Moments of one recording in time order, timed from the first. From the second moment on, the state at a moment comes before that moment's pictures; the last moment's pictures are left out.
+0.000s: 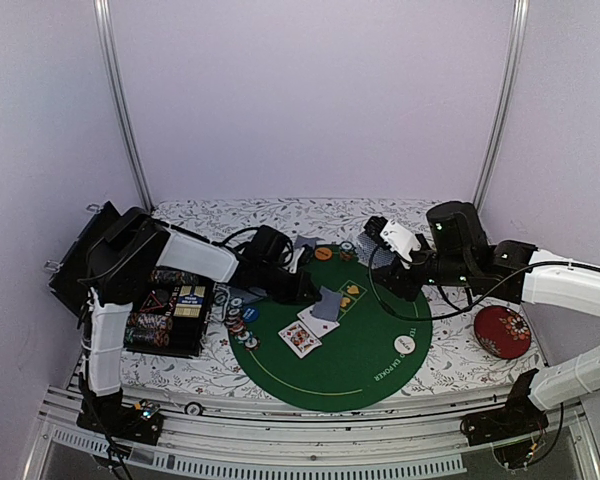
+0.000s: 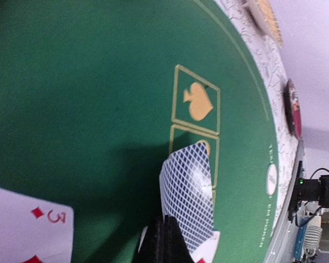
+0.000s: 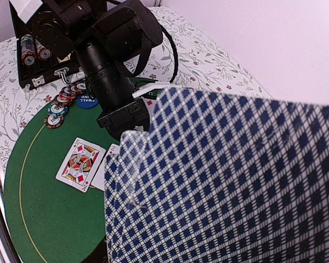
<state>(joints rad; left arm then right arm) -0.72 2.18 1.32 0.06 0.48 -0.55 0.82 1.22 0.91 -0.24 0.00 -0.27</state>
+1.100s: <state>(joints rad) -0.79 2.12 1.52 -0.28 0.48 -0.26 0.82 1.19 0.91 -0.25 0.01 -0.27</state>
